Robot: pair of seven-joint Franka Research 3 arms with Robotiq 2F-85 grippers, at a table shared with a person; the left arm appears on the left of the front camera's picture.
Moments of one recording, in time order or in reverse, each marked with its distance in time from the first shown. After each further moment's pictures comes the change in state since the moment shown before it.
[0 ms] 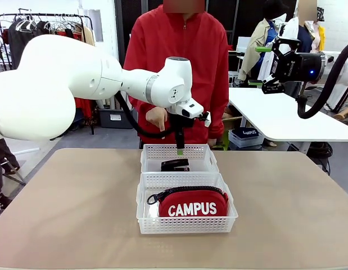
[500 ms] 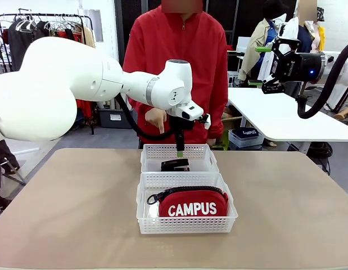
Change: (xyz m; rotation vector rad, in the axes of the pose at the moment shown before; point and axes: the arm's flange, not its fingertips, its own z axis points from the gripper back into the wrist) left arm 0.000 -0.001 -0.011 -0.014 0.005 0.000; right arm 0.000 0.000 0.000 0.000 0.000 0.000
